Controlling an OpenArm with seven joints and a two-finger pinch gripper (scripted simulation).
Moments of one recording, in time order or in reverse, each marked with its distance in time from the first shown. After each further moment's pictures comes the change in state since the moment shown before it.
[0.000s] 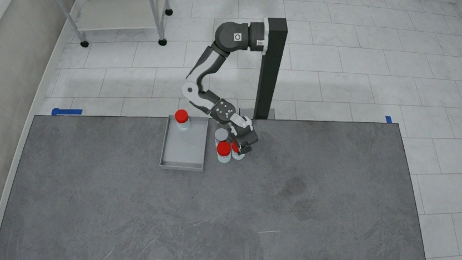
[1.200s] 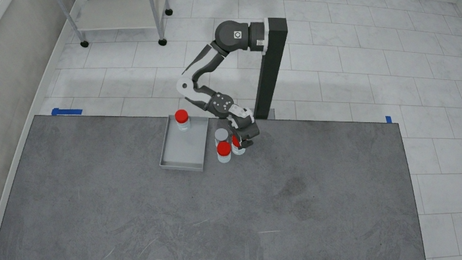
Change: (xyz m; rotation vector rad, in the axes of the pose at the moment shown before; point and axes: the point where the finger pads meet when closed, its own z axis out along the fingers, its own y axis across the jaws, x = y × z) arm 0.000 0.000 -0.059 -0.003 0.000 -0.003
